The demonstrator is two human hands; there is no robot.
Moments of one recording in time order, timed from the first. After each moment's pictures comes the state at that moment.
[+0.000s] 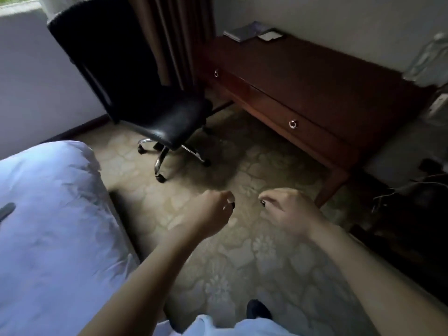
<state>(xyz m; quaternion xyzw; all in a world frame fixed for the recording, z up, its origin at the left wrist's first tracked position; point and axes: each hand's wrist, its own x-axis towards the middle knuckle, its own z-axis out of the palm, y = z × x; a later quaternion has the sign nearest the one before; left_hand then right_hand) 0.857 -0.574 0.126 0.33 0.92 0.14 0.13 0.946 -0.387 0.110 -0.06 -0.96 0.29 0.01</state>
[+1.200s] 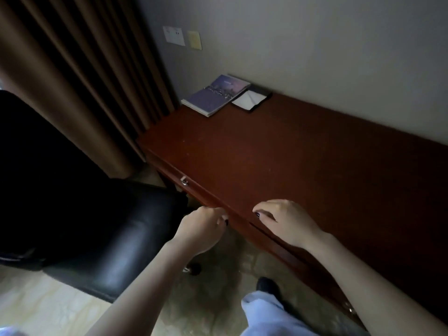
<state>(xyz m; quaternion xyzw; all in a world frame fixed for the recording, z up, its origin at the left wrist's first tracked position) 0.239 -0.252 0.114 0.40 0.89 0.09 0.19 0.362 -0.075 0.100 -0.10 -0.96 0.26 0.02</state>
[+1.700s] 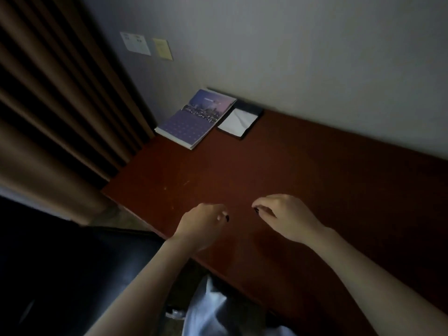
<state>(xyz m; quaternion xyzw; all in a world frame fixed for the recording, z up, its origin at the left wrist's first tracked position) 0.053 -0.118 0.109 0.46 0.85 0.08 0.24 0.201 0.034 0.101 -0.16 -0.95 0.26 0.04</state>
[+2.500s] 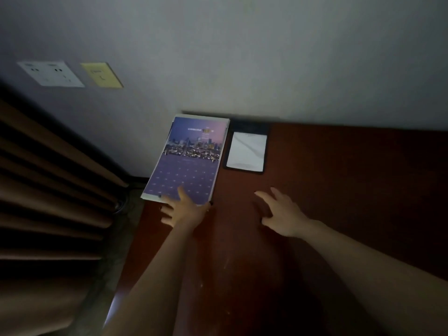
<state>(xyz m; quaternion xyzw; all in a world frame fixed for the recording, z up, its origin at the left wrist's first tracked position) -0.244 0.023 0.016 0.23 0.92 0.06 0.30 -0.029 0.099 0.028 -0.46 -0.81 0.34 -0.13</state>
